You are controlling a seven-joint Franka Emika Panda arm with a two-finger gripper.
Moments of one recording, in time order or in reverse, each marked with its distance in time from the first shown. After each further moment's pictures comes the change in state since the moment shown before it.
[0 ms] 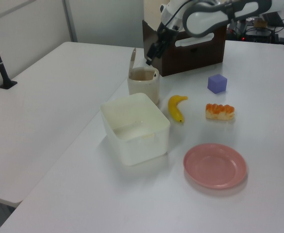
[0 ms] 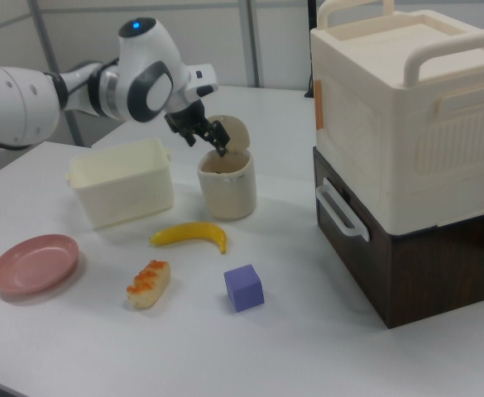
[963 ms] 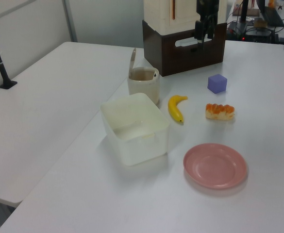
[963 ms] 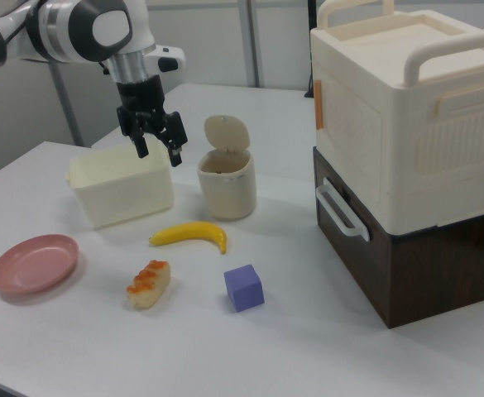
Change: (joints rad) arm -0.016 -0.300 -0.002 -0.077 -0.059 -0.665 -0.001
